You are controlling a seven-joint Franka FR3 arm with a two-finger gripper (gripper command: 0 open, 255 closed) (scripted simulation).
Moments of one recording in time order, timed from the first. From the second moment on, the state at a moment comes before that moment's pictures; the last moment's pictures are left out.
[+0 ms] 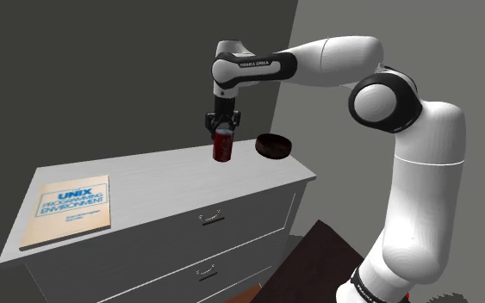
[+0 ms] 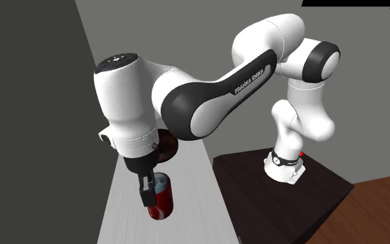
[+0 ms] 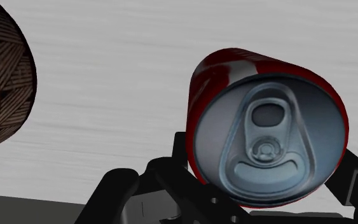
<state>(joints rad) -0.03 0.34 0.04 -1.49 -0.01 1.81 0.25</state>
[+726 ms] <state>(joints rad) -0.02 0.35 0.05 -1.33 -0.01 1.66 0.25</state>
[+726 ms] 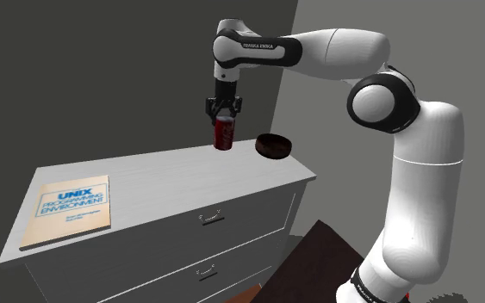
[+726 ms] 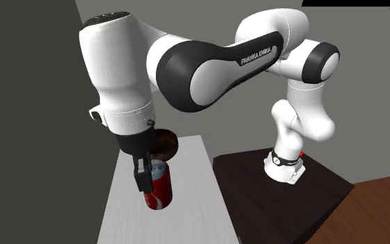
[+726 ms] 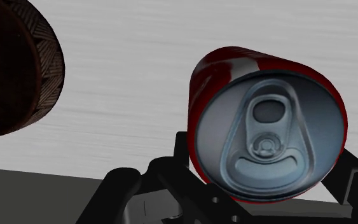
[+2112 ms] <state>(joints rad) -0.17 0.28 -0.02 -1.25 0.01 1.51 0.05</state>
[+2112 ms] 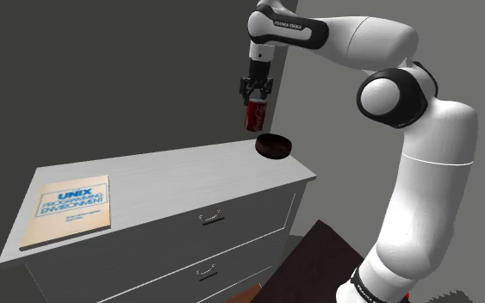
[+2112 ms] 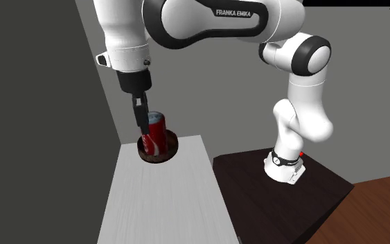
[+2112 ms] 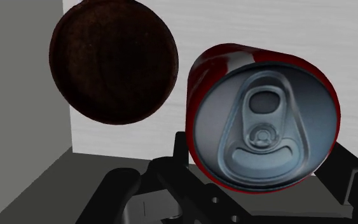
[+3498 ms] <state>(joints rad) -0.32 0.23 -0.10 -1.42 0.02 1.63 -0.18</state>
